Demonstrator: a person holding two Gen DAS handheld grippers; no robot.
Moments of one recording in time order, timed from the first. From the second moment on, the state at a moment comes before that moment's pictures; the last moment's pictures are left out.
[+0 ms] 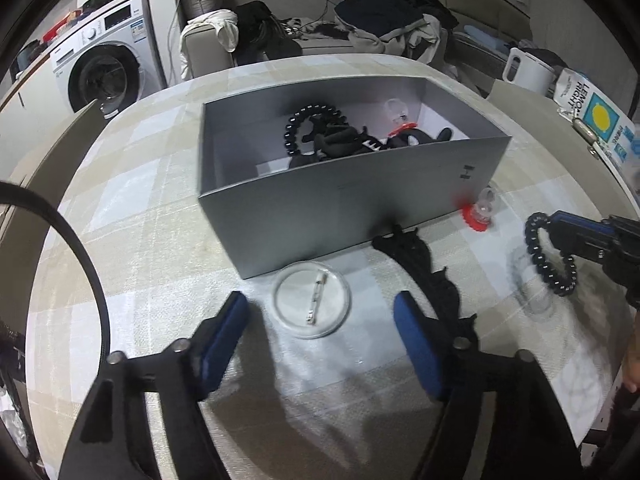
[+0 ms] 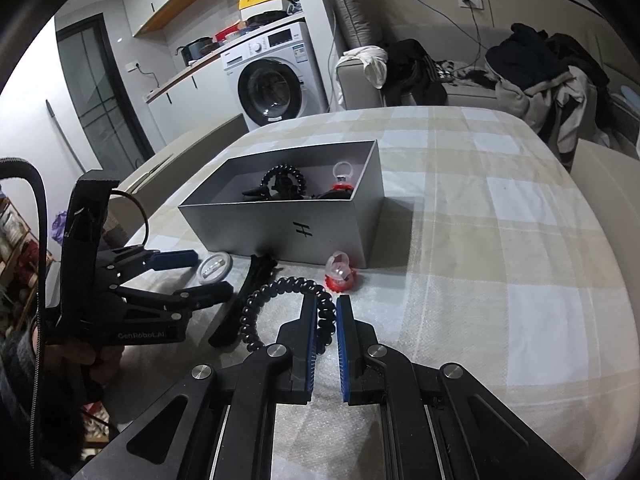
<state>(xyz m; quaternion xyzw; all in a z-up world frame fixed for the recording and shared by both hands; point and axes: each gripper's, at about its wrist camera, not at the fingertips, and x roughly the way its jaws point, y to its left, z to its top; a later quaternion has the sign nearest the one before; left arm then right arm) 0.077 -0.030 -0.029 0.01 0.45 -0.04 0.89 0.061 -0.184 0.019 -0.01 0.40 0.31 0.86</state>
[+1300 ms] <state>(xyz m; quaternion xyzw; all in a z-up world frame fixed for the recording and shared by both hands) 0.058 -0.020 -0.008 -0.02 0.39 -0.06 0.92 0.053 -0.189 0.036 0.01 0.38 0.29 0.88</state>
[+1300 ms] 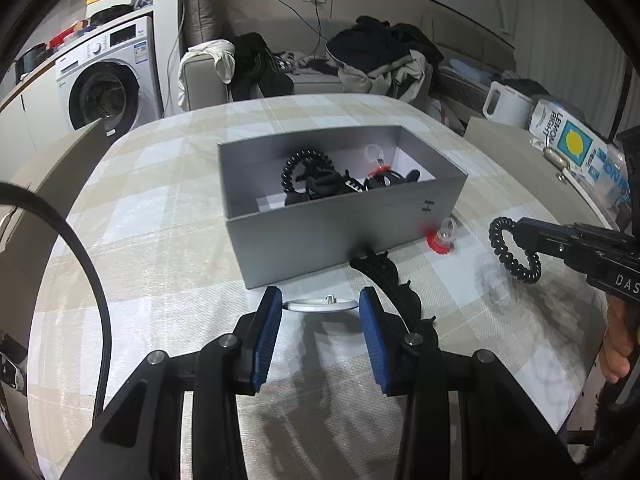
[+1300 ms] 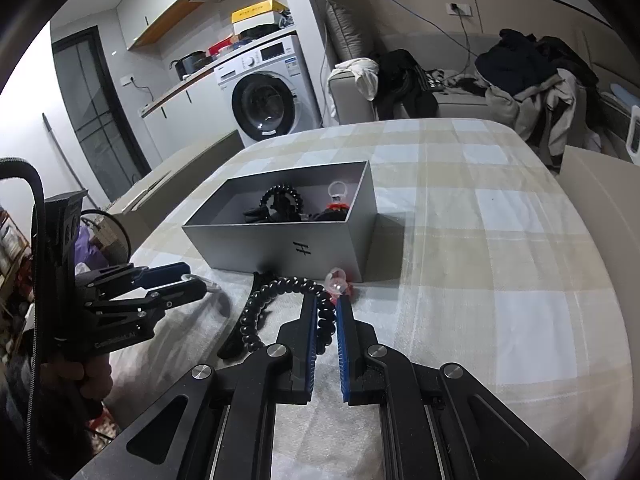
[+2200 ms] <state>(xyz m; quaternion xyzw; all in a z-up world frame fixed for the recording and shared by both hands) 0.059 -0.012 0.032 -0.04 0.30 -0.07 0.95 0.075 -0.177 0.071 0.03 0.34 0.28 0.90</state>
